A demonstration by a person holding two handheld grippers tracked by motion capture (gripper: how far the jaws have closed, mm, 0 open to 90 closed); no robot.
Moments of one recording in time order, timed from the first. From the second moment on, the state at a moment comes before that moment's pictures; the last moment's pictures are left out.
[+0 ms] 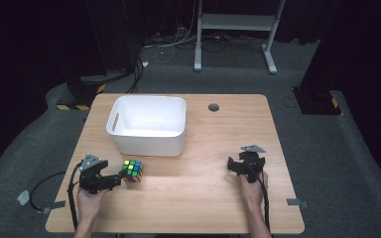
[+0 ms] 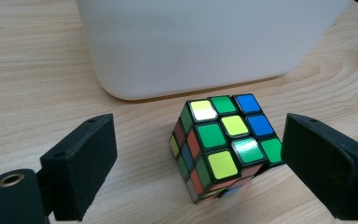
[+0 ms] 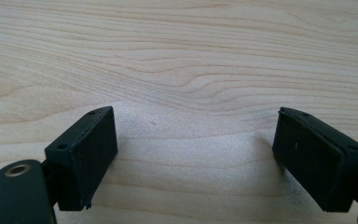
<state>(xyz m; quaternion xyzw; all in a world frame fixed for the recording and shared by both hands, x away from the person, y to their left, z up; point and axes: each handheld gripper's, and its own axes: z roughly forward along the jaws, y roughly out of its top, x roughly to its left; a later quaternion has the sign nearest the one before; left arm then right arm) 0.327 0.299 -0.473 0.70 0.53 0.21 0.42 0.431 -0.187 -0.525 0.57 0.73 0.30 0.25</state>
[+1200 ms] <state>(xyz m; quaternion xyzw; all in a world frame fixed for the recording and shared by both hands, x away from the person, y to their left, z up) 0.341 0.253 -0.493 0.73 0.52 0.22 0.38 0.430 -0.186 -0.525 0.56 0.73 0.30 0.24</state>
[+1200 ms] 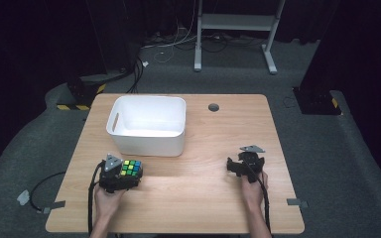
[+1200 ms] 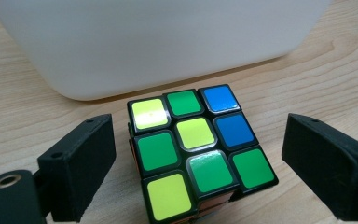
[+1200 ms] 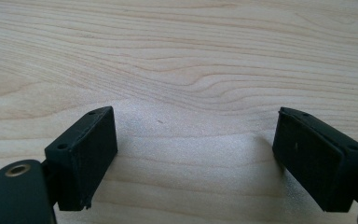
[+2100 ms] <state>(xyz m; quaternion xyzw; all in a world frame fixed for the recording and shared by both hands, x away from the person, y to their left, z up) 0.346 0.239 -0.514 0.72 0.55 0.25 0.35 0.430 -0.185 -0.525 0.56 0.74 0.30 0.24</state>
